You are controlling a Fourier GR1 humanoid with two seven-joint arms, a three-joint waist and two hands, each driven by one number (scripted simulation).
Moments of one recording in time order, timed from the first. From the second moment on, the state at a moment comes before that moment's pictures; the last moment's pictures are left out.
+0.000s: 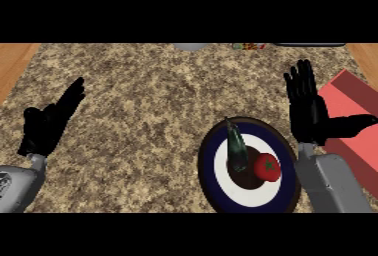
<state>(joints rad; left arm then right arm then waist) -0.25 0.54 -0.20 -1.38 0.21 0.10 0.10 -0.34 -0.20 0.08 -1.33 -0.43 -0.27 -0.22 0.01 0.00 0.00</state>
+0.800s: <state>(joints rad) -0.09 0.37 -0.11 -1.31 0.23 0.31 0.03 -0.15 -0.45 0.37 -1.37 0.32 -0.79 0.20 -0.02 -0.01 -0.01</state>
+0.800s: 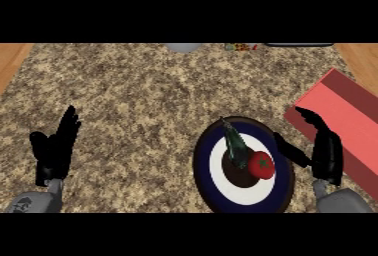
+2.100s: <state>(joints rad) -0.11 0.30 -0.13 -1.29 0.19 0.33 0.01 -0.45 -0.40 0.55 -1.74 0.55 -0.01 1.24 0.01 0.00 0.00</state>
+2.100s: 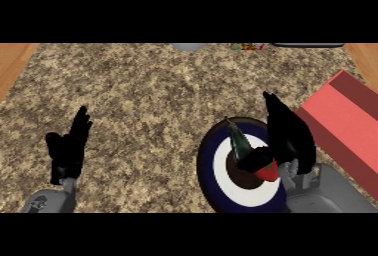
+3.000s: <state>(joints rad) -0.10 0.29 -0.12 -1.30 0.18 0.32 0.01 -0.56 -0.08 0.44 -1.42 0.69 0.11 1.25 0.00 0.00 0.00</state>
